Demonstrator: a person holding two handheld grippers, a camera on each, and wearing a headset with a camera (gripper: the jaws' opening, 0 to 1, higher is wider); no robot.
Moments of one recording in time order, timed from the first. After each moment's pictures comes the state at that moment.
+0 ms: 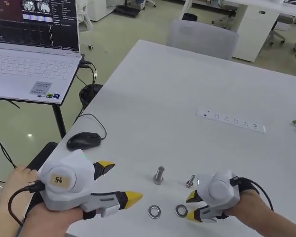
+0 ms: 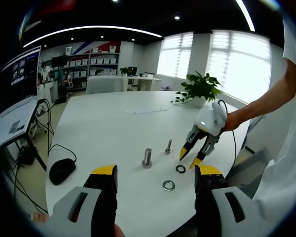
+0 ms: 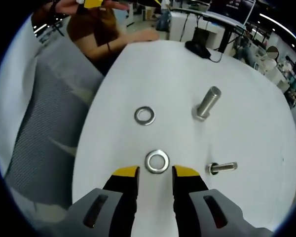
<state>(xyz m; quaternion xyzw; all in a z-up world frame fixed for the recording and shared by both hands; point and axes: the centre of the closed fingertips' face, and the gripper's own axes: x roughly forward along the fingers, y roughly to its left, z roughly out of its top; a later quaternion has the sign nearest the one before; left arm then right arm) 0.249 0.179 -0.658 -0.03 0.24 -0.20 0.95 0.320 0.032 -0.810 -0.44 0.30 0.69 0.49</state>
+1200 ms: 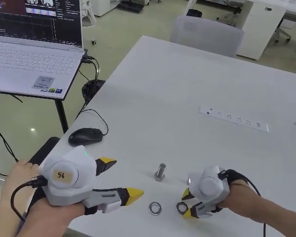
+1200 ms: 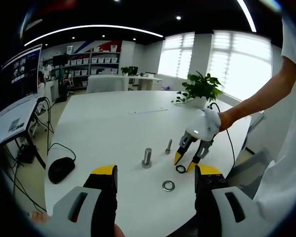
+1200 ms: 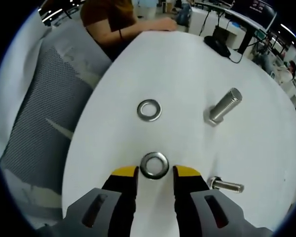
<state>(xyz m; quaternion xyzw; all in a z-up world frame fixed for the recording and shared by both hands) 0.251 0.177 -0.661 -0.04 0.24 -0.20 0.95 0.321 0.037 -0.826 -0.48 0.28 0.71 0.42</state>
